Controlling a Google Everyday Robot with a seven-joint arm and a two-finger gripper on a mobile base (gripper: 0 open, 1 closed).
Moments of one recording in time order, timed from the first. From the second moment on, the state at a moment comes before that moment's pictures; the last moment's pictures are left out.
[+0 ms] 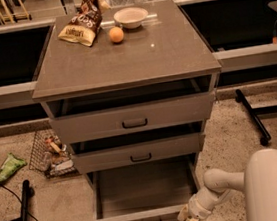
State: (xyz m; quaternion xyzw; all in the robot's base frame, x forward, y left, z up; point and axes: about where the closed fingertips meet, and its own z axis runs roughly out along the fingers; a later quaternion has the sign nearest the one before) arm 0.401 -0.134 0.221 -0.56 0.74 0.37 0.07
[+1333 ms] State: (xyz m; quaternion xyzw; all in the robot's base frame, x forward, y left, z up) arm 0.420 -0.150 0.176 -0.56 0.75 0.34 0.08
